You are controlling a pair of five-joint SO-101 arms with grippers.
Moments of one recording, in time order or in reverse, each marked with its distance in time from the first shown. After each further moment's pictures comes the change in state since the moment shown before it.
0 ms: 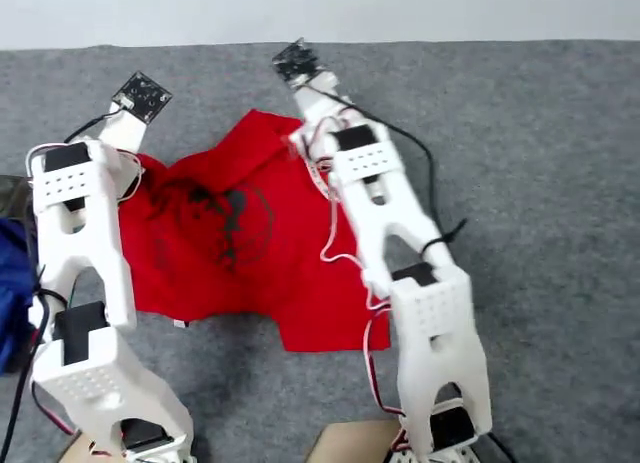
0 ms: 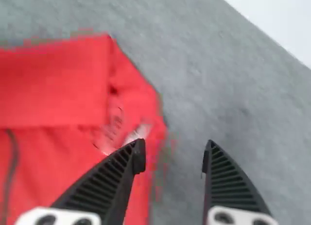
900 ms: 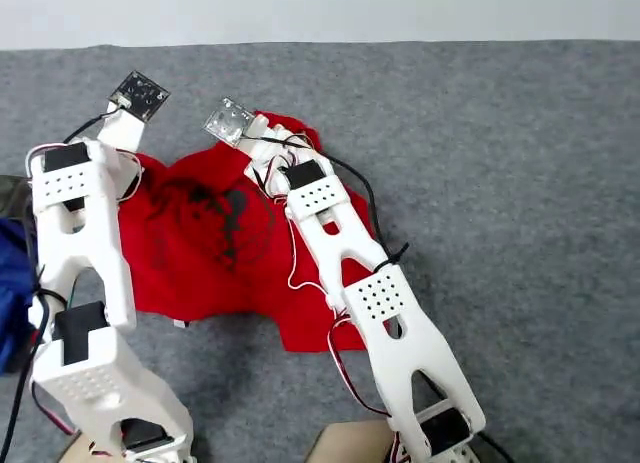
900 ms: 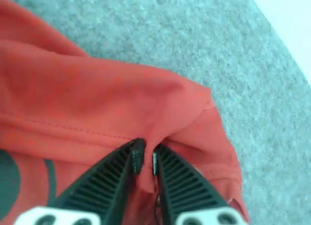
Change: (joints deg) left arm 0.0 0.0 -0.1 0.2 1.8; right arm -6.9 34.7 -38.2 0.0 14.1
